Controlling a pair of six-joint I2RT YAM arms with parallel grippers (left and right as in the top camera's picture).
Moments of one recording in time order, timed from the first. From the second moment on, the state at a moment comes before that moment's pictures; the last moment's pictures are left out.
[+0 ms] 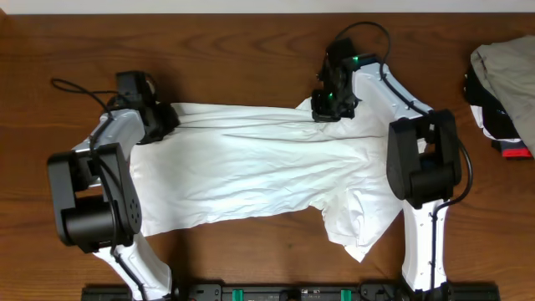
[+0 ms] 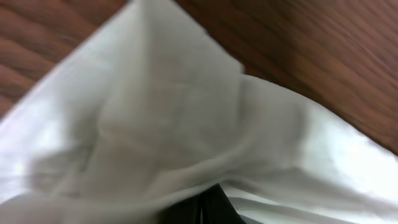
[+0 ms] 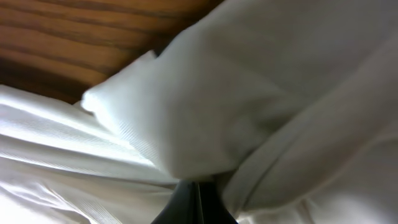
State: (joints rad) left arm 0.18 1.95 1.16 -0.38 0.14 -0.35; right arm 0.27 2.32 1.79 -0.95 -0.29 0.27
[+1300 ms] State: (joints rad) left arm 0.26 1.96 1.16 -0.36 0.13 -0.33; right arm 0.01 2.31 1.80 -1.05 -0.21 0.20
